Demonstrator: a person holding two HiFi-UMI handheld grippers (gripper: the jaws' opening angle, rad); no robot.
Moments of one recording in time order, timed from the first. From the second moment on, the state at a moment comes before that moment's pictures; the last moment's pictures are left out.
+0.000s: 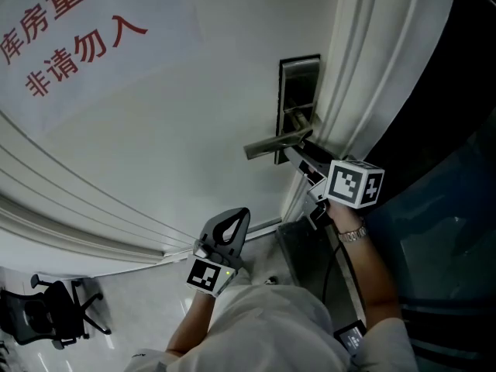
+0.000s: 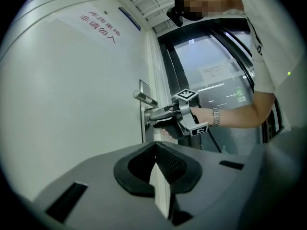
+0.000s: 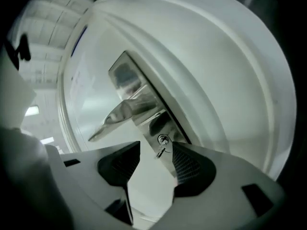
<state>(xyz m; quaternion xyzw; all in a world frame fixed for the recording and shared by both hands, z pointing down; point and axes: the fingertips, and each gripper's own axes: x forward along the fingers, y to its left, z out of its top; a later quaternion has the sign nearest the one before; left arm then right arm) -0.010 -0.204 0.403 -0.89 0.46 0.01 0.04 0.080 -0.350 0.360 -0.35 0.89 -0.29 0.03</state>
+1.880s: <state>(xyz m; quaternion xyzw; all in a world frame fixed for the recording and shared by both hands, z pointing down) -0.032 -0.210 0.418 -0.88 0.48 0.02 0.01 0.075 -0.350 0.360 -0.55 0.80 0.16 -0.17</state>
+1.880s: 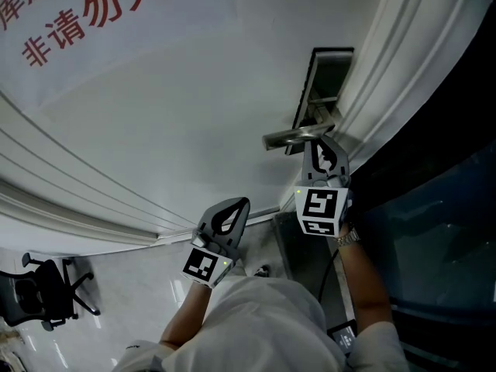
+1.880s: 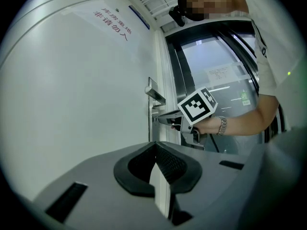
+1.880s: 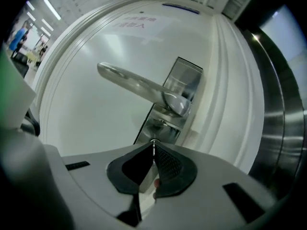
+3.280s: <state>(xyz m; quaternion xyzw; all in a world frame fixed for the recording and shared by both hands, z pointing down) -0.032 -0.181 0.417 -0.89 0.46 0.02 0.01 0.094 -0.356 0.370 -0.41 0.78 -0.43 0.21</state>
